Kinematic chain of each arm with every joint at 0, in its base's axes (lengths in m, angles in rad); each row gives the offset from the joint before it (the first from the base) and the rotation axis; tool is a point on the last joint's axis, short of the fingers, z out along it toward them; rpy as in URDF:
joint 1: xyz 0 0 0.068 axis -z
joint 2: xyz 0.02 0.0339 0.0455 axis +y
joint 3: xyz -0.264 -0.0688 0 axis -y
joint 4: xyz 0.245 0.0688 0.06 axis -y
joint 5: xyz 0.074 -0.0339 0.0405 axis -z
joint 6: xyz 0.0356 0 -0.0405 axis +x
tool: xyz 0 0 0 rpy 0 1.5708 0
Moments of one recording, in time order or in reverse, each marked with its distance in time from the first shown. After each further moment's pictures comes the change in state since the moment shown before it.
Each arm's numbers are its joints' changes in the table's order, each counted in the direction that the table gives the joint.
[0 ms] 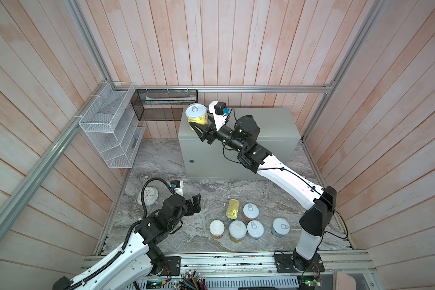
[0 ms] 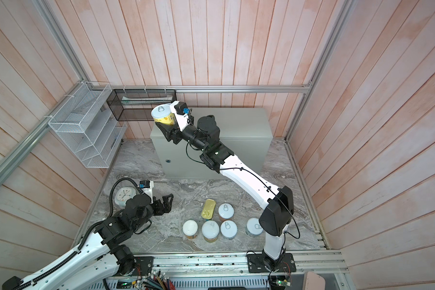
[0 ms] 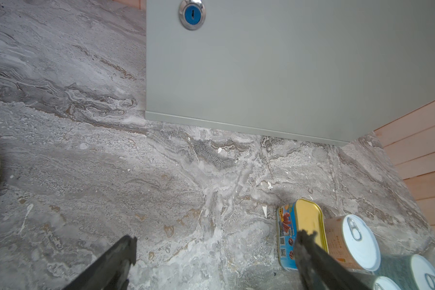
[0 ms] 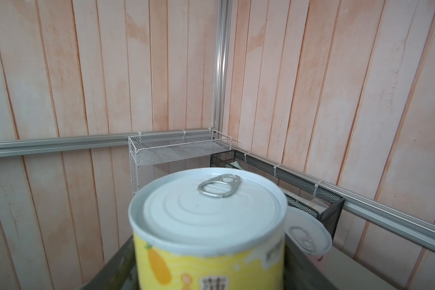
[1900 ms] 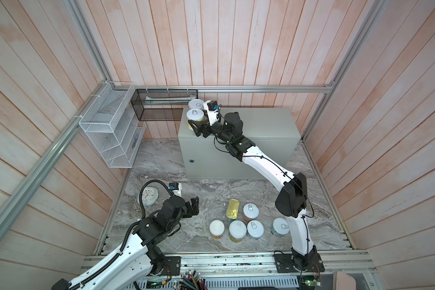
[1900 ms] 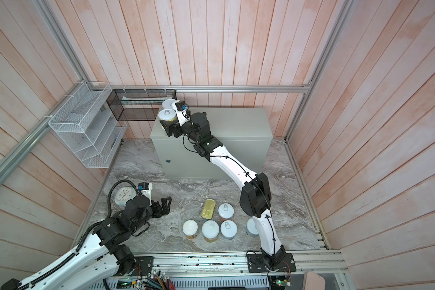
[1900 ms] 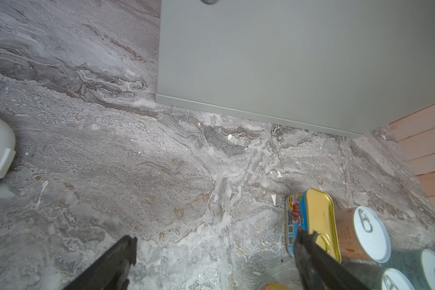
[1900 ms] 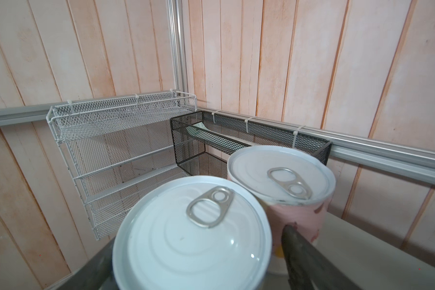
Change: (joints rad) left arm 0.000 -0.026 0.003 -0.092 0.000 -0.036; right arm 0.089 0.322 0.264 -0.071 0.013 0.076
